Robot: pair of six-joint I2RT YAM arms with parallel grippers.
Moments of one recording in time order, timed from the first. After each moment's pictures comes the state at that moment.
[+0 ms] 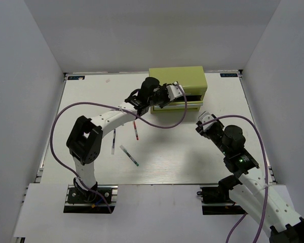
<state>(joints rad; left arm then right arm) -0.70 1.86 1.45 0.05 0.29 0.59 0.46 0.59 0.48 -0.03 -0.05 -0.59</state>
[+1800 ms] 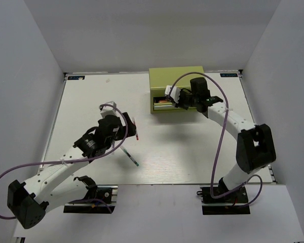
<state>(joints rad) -0.72 0.98 0.79 -0.39 -0.36 -0.68 0.42 1.58 1.15 -0.19 -0.50 -0.93</state>
